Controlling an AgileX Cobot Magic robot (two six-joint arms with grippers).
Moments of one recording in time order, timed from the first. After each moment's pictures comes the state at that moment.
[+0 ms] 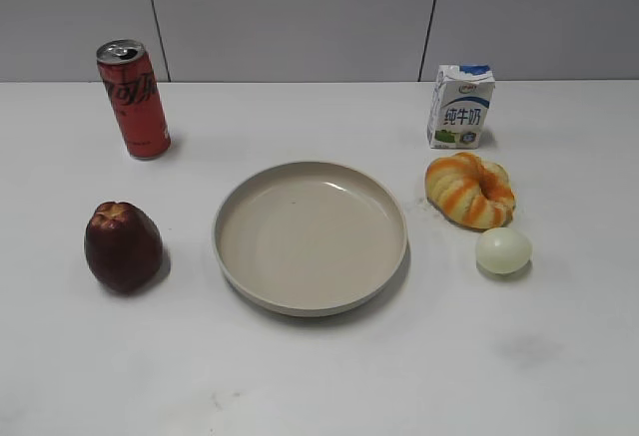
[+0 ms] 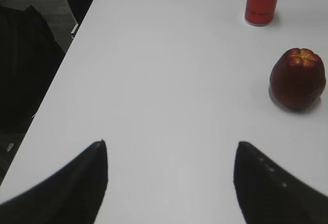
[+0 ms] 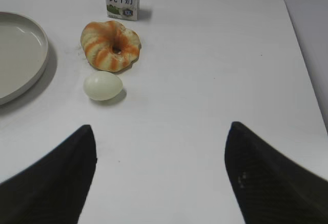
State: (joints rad) left arm 0.02 -0.01 -0.47 0.00 1.09 0.07; right arm 0.08 0.31 -0.55 0.07 0.85 -0.11
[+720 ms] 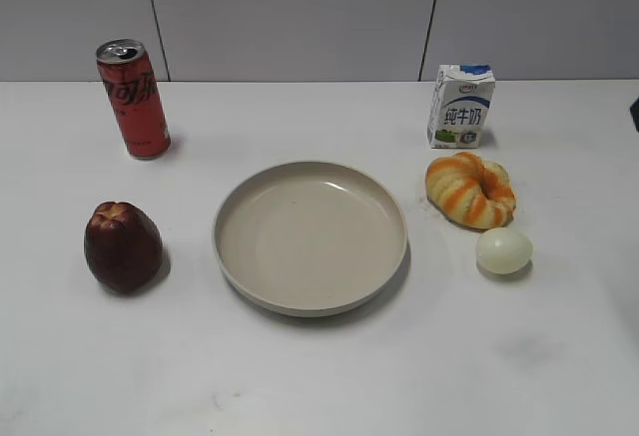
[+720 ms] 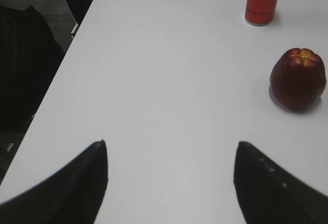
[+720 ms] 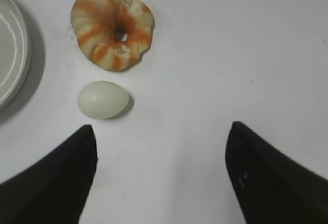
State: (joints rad) left arm 0.02 -0.01 -0.47 0.00 1.09 0.07; right arm 0.08 1.29 -1.04 0.15 0.82 -0.22
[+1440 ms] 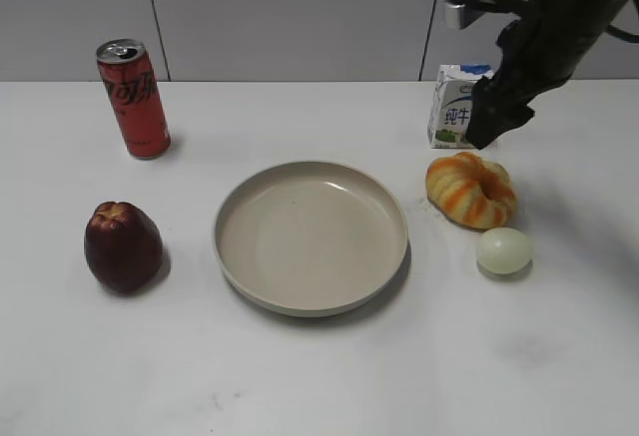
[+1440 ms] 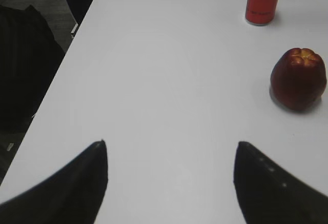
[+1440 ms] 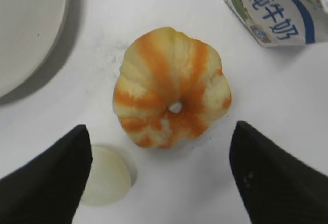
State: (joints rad) left arm 0.02 -0.01 -0.47 0.00 1.09 0.07; right arm 0.26 1.96 -1.56 0.16 0.96 -0.65
